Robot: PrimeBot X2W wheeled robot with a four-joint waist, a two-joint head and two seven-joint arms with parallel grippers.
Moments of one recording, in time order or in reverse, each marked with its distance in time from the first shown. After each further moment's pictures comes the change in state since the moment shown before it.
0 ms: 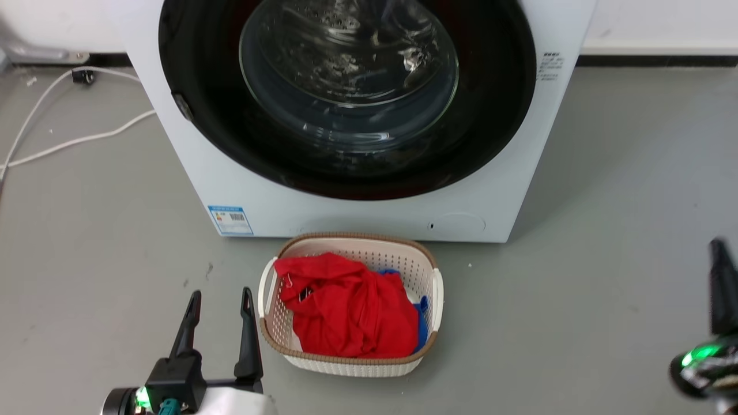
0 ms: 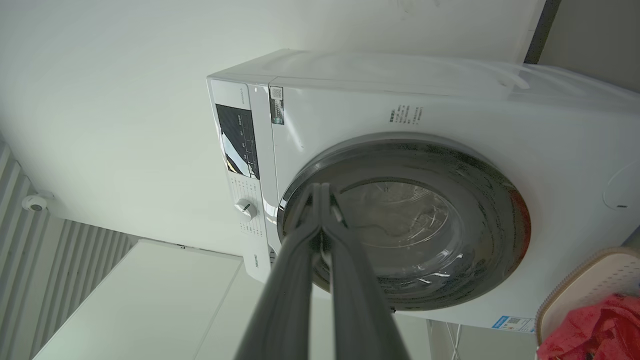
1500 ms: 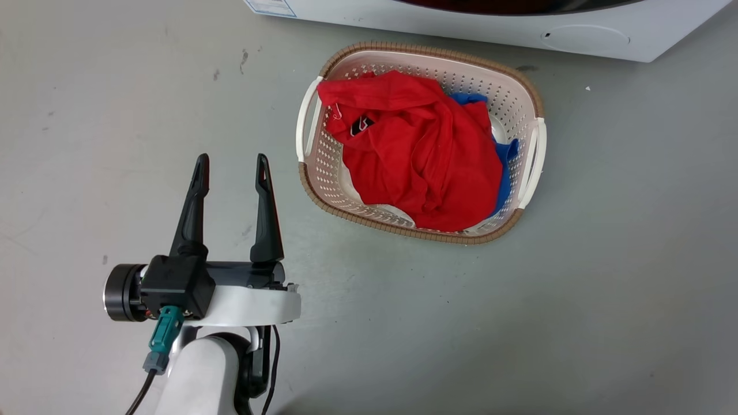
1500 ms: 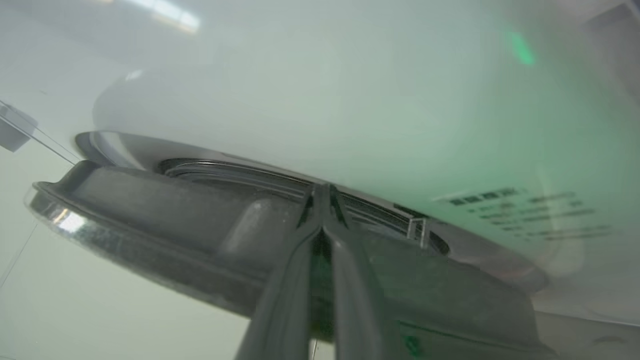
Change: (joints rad) left arm -0.312 0.000 -0.078 -0.073 -0.019 0.038 0.000; right arm -1.255 -0.424 0.248 0.621 -0.243 0.000 0.451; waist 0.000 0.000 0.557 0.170
